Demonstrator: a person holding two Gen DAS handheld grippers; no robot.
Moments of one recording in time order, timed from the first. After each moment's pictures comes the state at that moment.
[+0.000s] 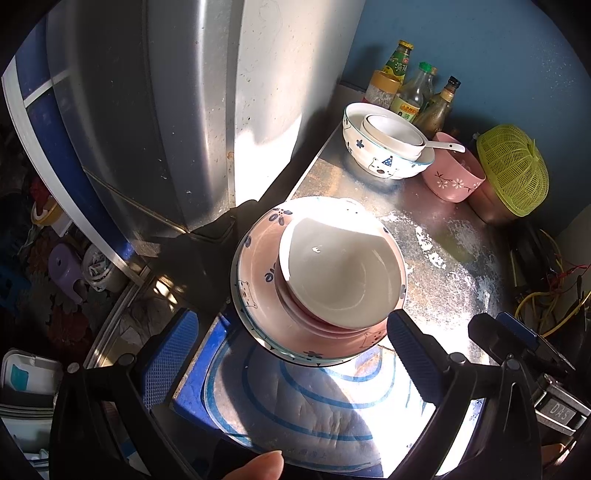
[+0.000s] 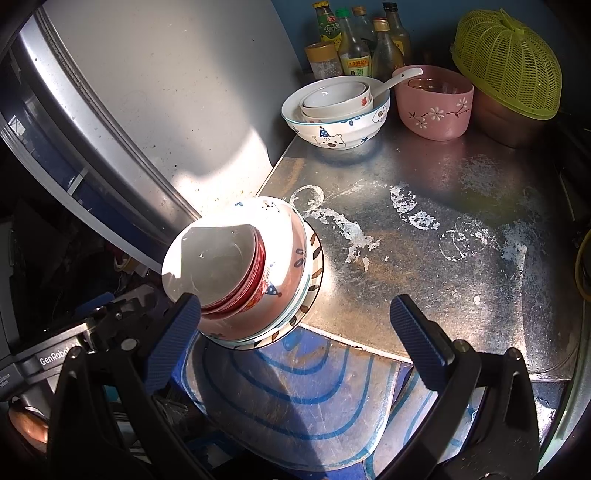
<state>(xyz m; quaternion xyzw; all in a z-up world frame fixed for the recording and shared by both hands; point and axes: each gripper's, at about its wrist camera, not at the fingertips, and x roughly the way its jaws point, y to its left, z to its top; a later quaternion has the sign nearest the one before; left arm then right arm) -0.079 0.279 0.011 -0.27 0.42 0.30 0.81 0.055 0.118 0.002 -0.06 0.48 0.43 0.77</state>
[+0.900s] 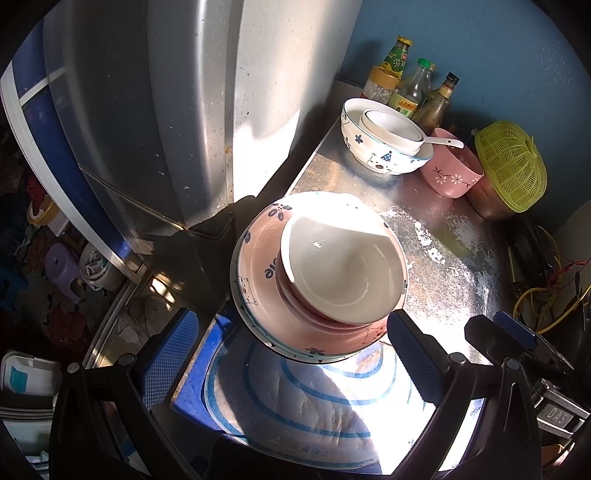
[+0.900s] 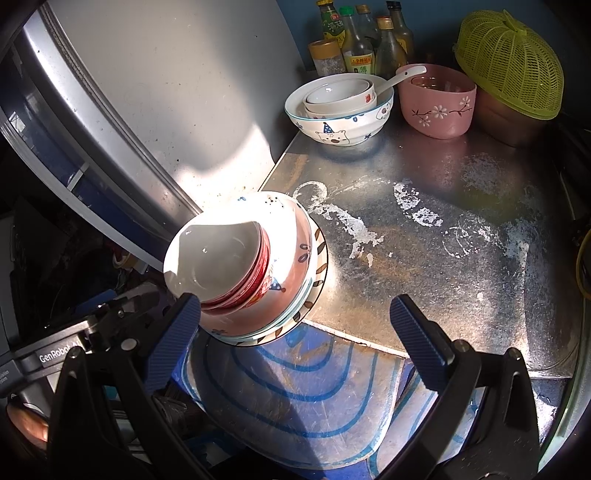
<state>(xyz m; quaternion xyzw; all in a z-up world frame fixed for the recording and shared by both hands) -0.079 0.283 0.006 -0.27 0.42 0.29 0.81 0.048 0.120 0.001 -0.06 0.48 0.42 0.77</state>
